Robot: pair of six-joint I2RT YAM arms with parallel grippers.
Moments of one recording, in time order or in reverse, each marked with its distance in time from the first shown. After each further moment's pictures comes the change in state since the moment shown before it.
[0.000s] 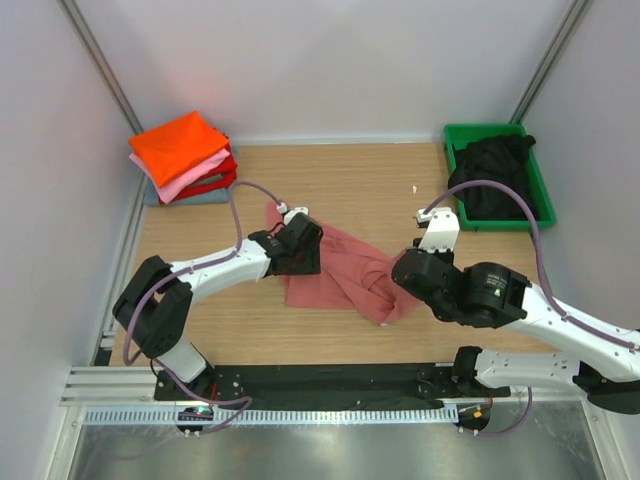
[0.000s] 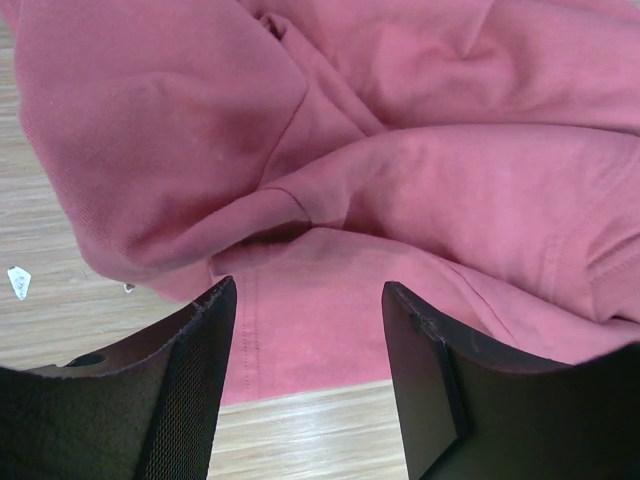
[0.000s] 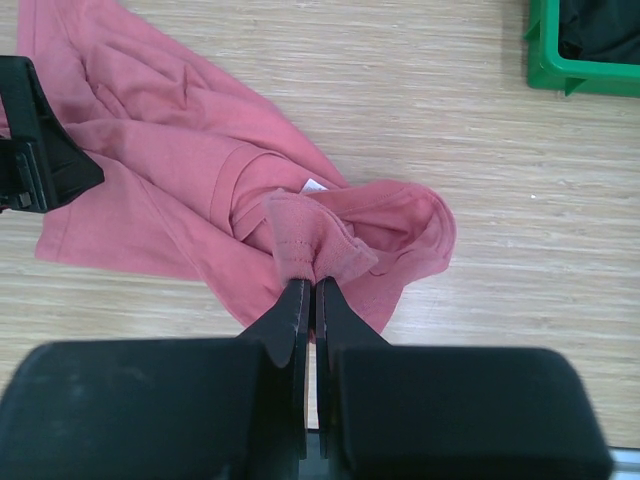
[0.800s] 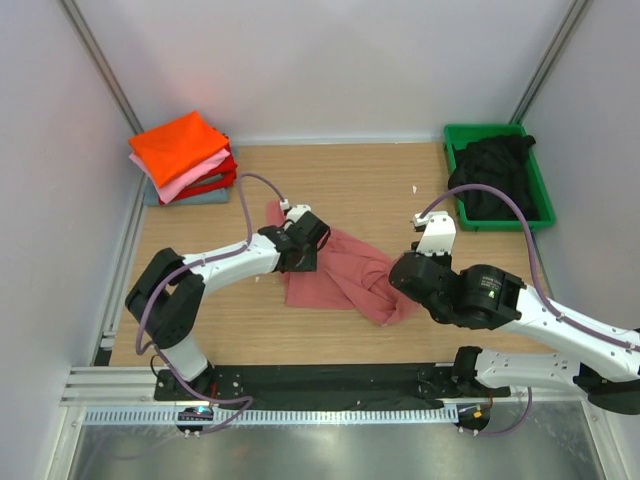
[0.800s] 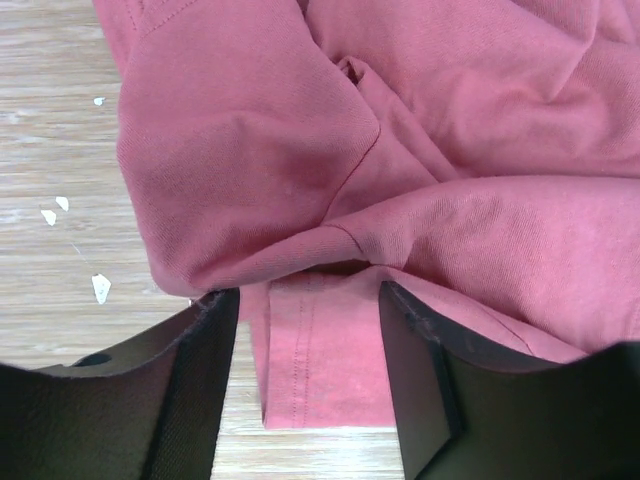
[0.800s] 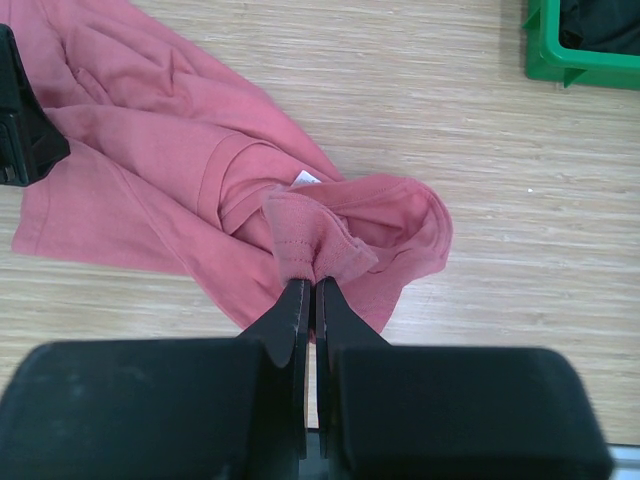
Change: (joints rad) left arm -0.015 0.088 0.079 -0.089 -0.164 0.023; right arm 0.000 -0.010 -0.043 0.010 -0.001 -0.001
